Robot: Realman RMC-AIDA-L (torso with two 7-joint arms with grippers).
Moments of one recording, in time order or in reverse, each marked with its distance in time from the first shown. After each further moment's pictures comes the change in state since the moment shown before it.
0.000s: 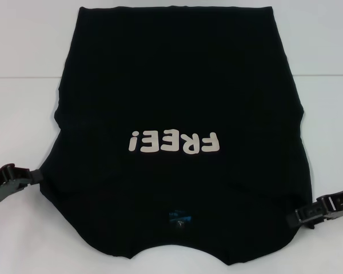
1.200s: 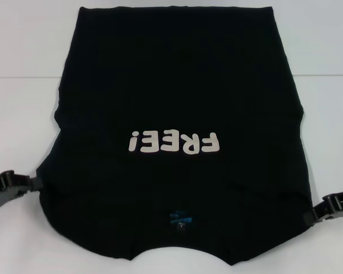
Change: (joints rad) left arm 0.007 0.014 0.015 0.006 0.012 0.051 0.008; right arm -0.002 -0.014 0.025 -0.007 0.008 -0.045 -0.006
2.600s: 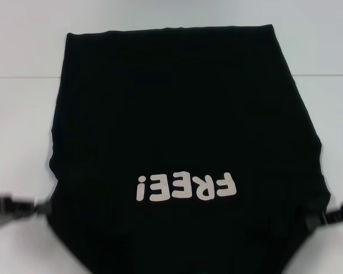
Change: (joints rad) left arm 0.022 0.028 0.004 0.079 0.030 0.384 0.057; right arm -0.102 -0.016 0.102 -0.051 0.178 -0.218 -0.133
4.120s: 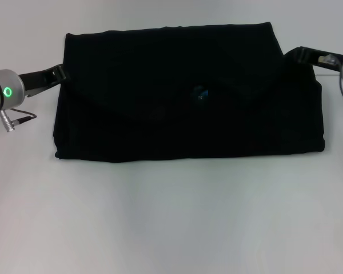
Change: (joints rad) left arm -0.348 -0.132 0.232 -0.076 -0.046 -1.142 -0.150; right arm 0.266 0.087 -0.125 0.295 0.302 1.354 -0.132
